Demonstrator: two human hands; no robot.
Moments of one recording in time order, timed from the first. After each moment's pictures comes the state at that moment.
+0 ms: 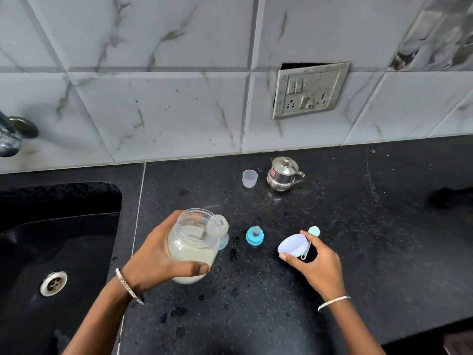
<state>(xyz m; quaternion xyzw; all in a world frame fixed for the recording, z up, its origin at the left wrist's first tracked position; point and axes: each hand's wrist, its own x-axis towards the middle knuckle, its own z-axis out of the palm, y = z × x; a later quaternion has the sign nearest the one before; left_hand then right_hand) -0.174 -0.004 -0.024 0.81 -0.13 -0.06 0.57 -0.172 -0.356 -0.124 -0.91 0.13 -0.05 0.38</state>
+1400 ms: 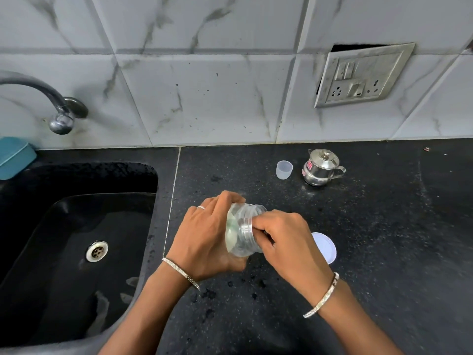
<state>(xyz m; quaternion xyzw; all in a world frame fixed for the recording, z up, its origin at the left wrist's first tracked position) -0.183 -0.025 -0.009 0.94 -0.17 0.10 0.26 -0.176 -0.205 0.017 -0.93 -0.25 -0.08 0.27</state>
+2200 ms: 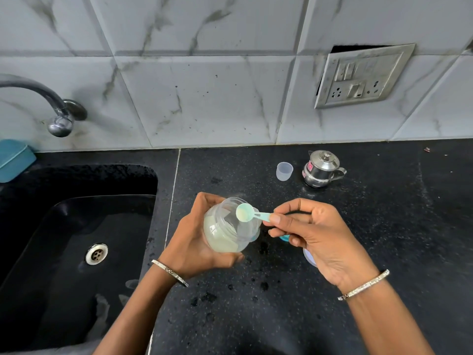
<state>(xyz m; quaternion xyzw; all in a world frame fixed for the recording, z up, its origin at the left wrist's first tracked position) -0.182 -0.008 -0.018 0.86 -0.08 0.02 0.50 -0.162 -0.237 0.033 -0.66 0.08 0.17 0.73</state>
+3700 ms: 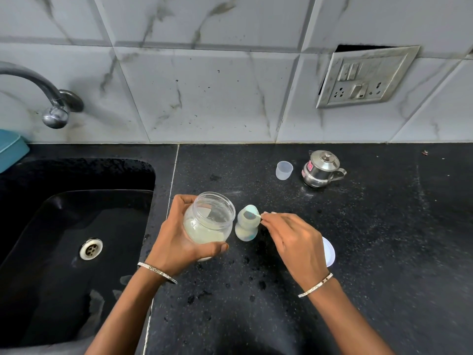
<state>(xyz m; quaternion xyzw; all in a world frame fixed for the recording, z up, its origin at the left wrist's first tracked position) -0.184 0.013 -0.036 0.83 0.02 0.03 0.56 -0.146 -0.240 -0.078 -0.90 -0.25 -0.30 0.20</state>
